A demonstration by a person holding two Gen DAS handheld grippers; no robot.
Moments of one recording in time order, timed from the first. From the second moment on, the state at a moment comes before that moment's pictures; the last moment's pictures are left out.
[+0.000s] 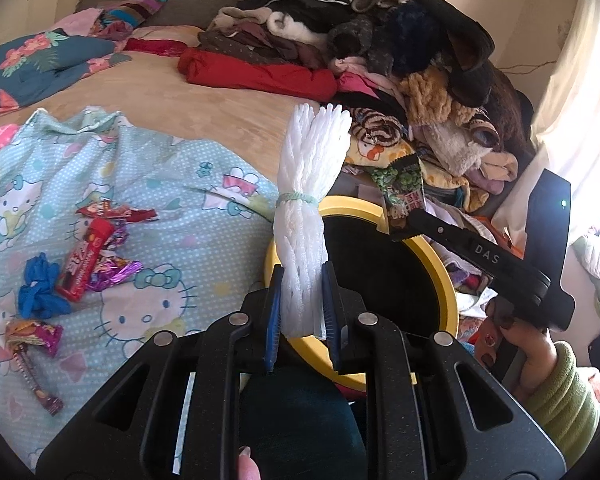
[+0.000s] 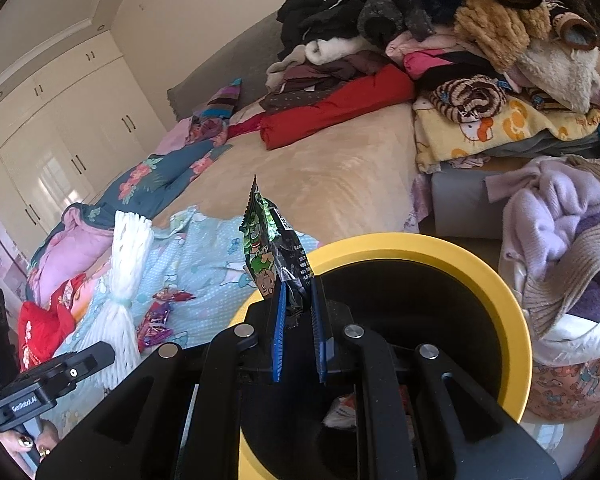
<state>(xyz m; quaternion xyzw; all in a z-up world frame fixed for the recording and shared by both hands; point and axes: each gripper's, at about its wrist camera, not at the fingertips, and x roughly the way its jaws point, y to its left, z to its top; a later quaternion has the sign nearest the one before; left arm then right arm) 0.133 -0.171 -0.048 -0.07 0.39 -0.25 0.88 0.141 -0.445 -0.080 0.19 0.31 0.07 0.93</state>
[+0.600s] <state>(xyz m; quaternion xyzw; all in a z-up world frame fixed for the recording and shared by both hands) 0.139 -0.215 -0.080 -0.04 0.43 -0.27 0.86 0.146 -0.477 -0.107 0.22 0.35 0.04 0.91</state>
